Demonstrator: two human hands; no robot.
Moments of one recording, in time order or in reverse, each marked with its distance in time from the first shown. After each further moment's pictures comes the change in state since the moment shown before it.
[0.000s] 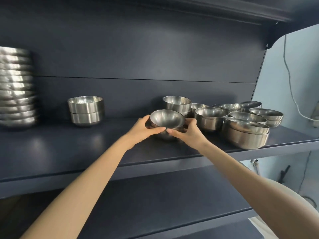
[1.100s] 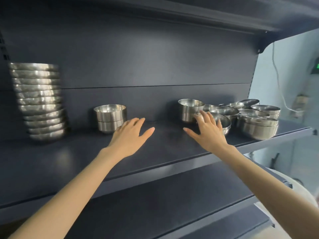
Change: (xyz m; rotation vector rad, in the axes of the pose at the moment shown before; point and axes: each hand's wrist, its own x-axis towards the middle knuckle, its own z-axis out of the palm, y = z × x) left_hand -0.087 -0.004 -0.124 0.879 0.089 0.204; right_hand -0.052 -0.071 0.057 -0.932 0.279 -0.098
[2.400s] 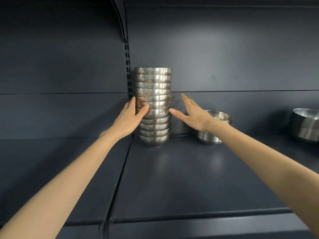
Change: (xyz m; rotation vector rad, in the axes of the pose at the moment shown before) left_hand -0.023 -0.317 -0.121 -0.318 0.184 -0.367; right_hand 0.116 -0.363 0.071 0.459 -0.314 -0.362
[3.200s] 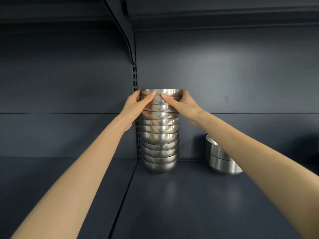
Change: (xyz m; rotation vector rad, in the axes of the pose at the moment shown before) left_hand 0.081 0.036 -0.036 -0.607 0.161 0.081; right_hand 0.104 -0.041 -0.021 0.680 0.134 -0.029
